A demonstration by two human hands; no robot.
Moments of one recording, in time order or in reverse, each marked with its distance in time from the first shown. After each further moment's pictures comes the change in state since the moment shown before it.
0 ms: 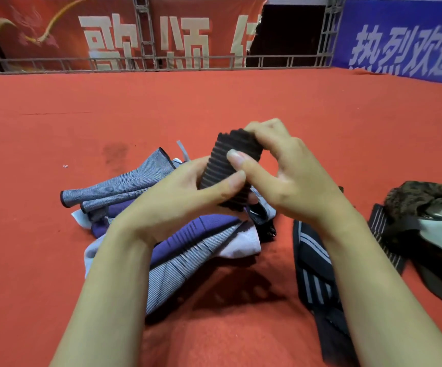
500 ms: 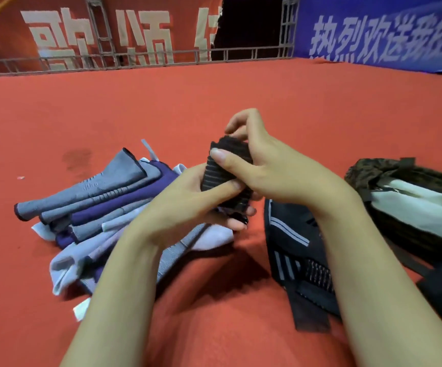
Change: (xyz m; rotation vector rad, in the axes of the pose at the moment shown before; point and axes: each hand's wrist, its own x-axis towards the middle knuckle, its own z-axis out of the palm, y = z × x) left_hand 0.017 -0.013 0.041 -0.014 -0.094 -0.095; right_hand -0.011 0.008 -0.029 -0.093 -0.227 0.348
